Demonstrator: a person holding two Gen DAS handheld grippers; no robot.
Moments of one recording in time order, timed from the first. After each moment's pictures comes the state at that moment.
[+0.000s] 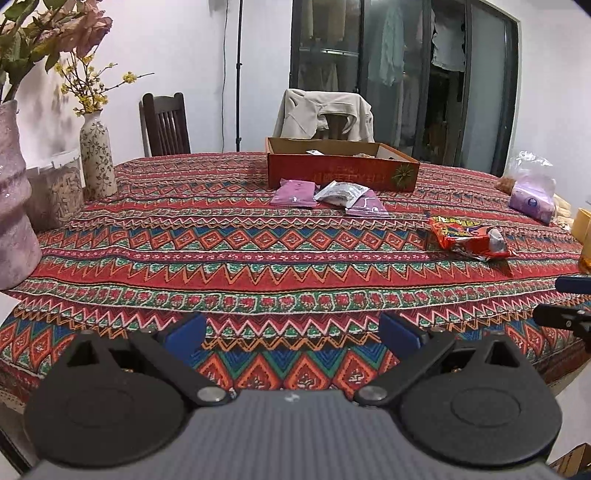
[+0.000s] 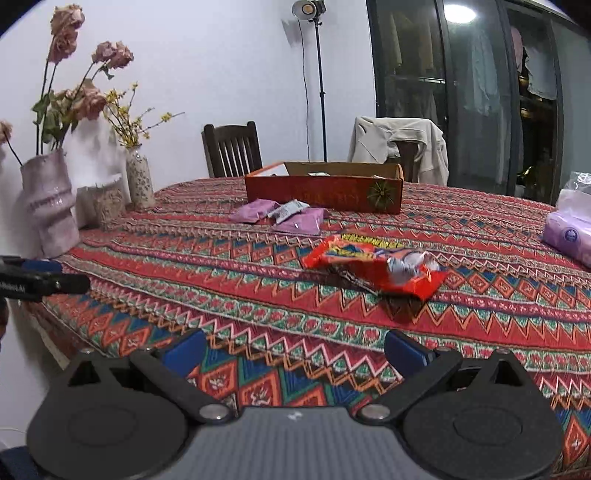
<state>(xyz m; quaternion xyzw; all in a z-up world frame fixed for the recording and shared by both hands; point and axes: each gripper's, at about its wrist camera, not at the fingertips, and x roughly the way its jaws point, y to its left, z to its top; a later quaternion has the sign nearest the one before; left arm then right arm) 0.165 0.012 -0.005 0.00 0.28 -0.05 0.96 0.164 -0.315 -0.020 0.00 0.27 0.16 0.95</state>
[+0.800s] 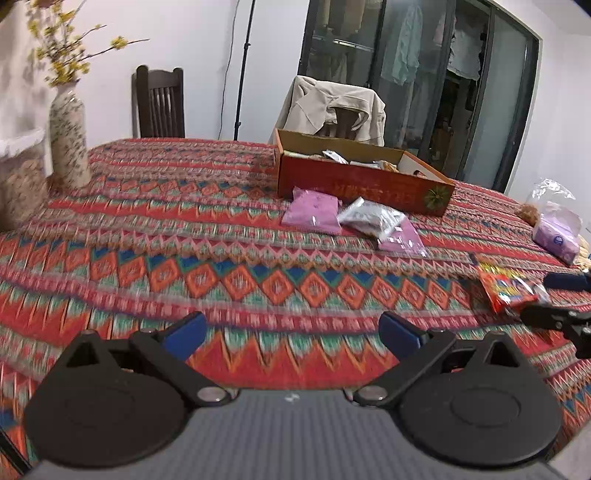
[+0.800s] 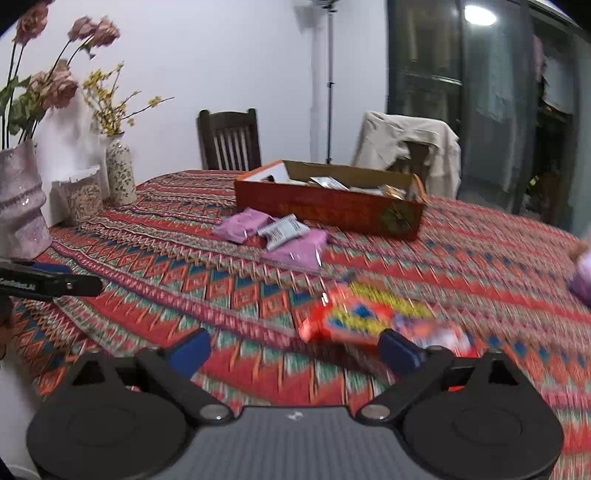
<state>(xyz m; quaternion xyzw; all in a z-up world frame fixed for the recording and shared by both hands) 0.297 0.041 -0.007 -0.04 0.30 -0.06 0.95 0.286 -0.276 0.000 -0.04 0.29 0.17 0.94</state>
